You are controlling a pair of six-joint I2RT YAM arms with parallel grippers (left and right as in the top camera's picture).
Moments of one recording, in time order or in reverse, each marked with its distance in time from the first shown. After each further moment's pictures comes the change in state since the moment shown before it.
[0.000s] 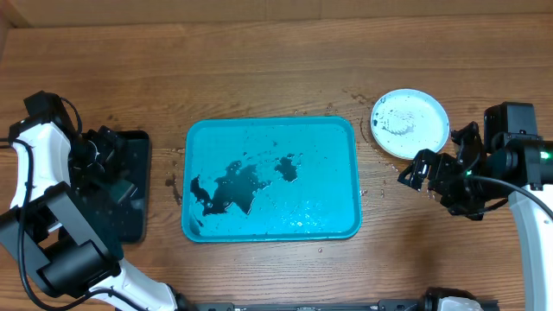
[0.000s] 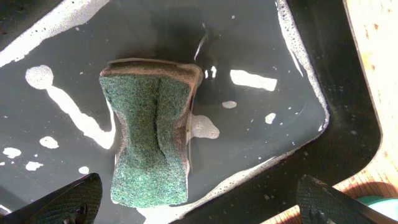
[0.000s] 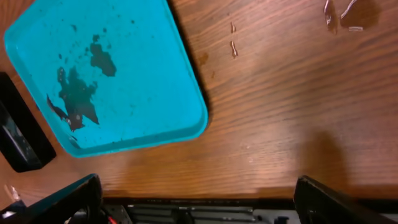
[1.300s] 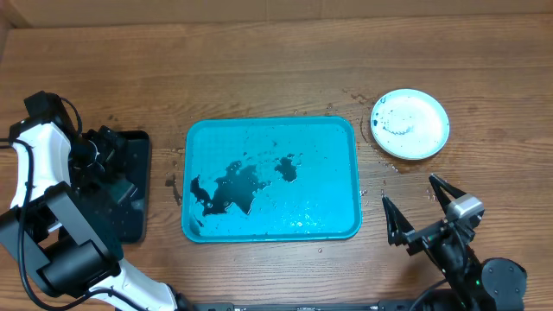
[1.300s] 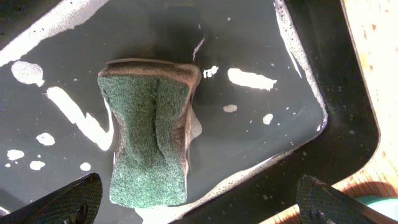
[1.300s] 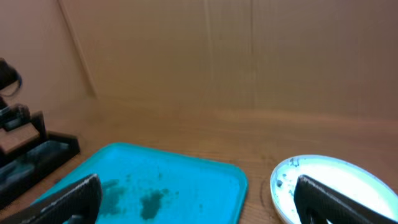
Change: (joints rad) left arm 0.000 0.000 -0.001 0.003 0.003 0.000; right arm 0.170 -1.239 -0.963 1.163 -0.006 -0.158
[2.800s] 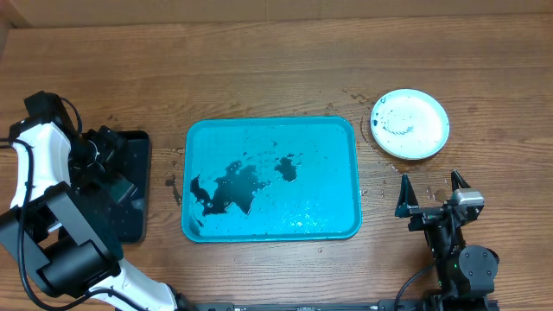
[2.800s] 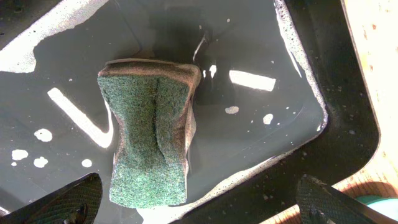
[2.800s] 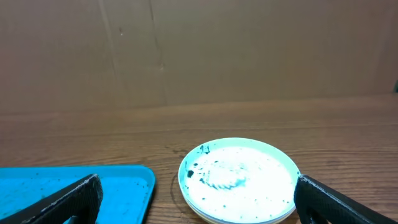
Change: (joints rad) left arm 0.000 0.000 0.000 0.000 0.000 0.000; right arm -0.032 -0.002 -0.286 0.277 0.330 -0.023
